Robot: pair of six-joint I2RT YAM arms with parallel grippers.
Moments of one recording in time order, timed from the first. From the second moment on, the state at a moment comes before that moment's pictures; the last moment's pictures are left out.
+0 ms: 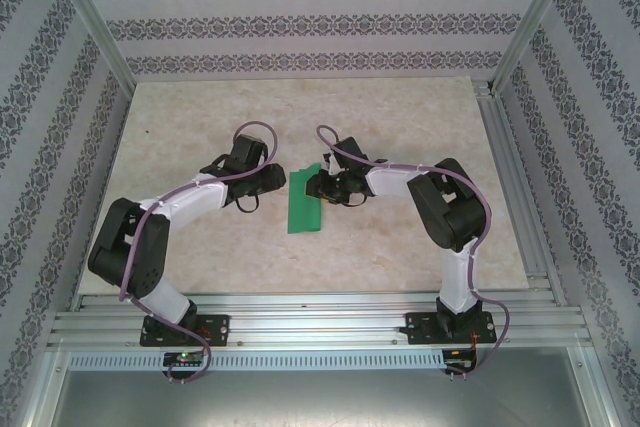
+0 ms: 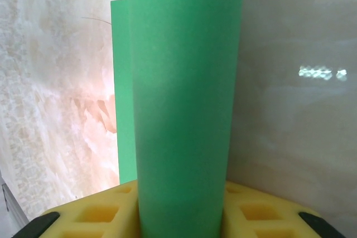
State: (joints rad) left arm -0.44 1.60 0.95 -0.24 0.11 -0.67; right arm 0.56 2.00 1.15 -0.12 -0.48 0.71
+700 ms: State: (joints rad) left arm -0.47 1.89 1.06 -0.21 0.36 -0.64; right arm 0.56 2.00 1.17 -0.16 -0.45 0.74
